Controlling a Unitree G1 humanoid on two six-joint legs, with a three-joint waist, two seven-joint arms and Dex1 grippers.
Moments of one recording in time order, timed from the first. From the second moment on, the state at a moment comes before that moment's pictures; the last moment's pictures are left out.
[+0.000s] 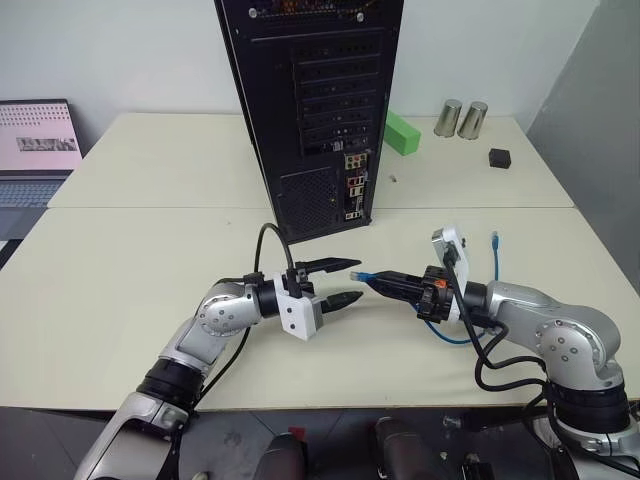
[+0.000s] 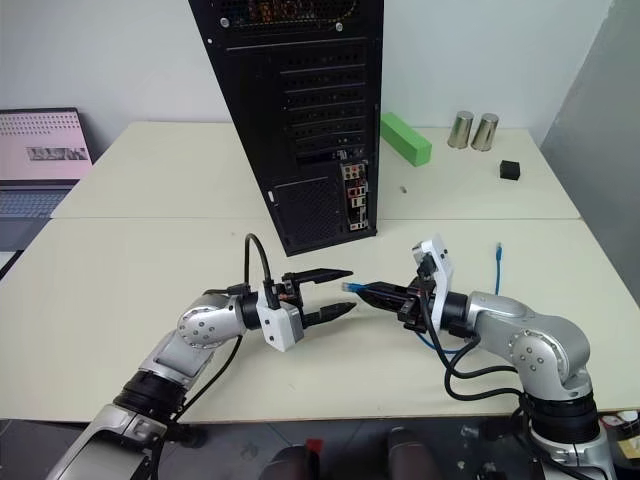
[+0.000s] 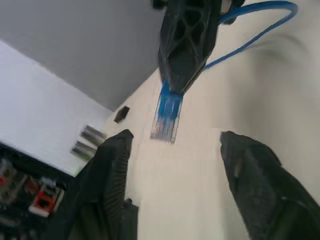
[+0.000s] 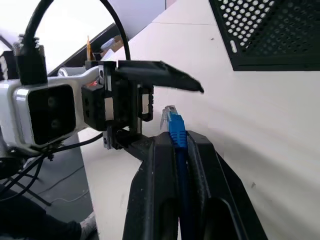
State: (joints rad) left arm -0.43 0.54 -0.29 0.21 0.04 -0.70 -0.73; right arm -0.37 -0.46 -0.05 -0.43 0.87 1.05 0.58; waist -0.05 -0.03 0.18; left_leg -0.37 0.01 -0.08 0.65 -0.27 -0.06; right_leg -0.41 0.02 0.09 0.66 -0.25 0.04
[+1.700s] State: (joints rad) left arm -0.36 0.31 -0.08 -0.31 -0.19 0.45 -0.34; right arm -0.64 0.02 0.18 -0.03 0.02 0.51 -0.01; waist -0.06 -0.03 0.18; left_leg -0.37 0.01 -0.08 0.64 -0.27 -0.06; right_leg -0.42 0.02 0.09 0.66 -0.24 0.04
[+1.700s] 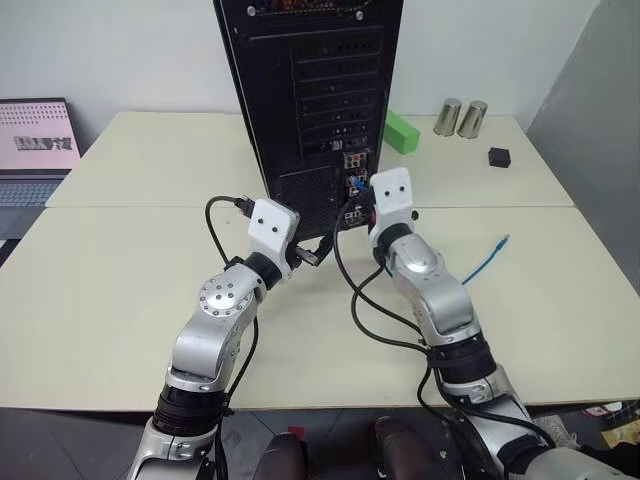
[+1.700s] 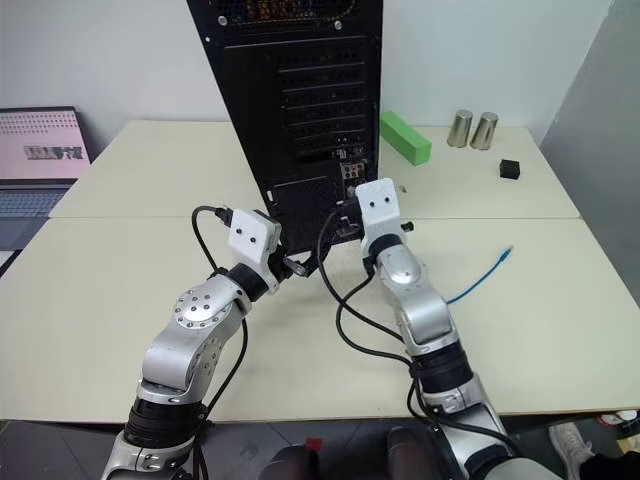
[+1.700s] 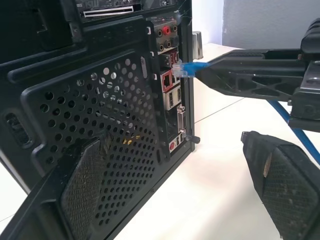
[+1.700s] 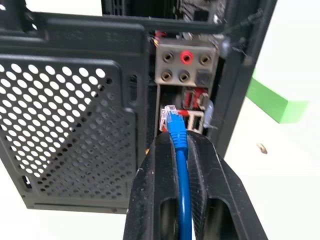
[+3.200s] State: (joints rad) left arm -0.36 0.30 -0.08 -0.31 -0.17 0.45 -0.34; right arm -0.69 0.07 0.12 0.09 0.01 0.46 -0.01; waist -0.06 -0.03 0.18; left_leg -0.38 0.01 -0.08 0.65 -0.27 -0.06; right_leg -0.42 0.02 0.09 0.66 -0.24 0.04
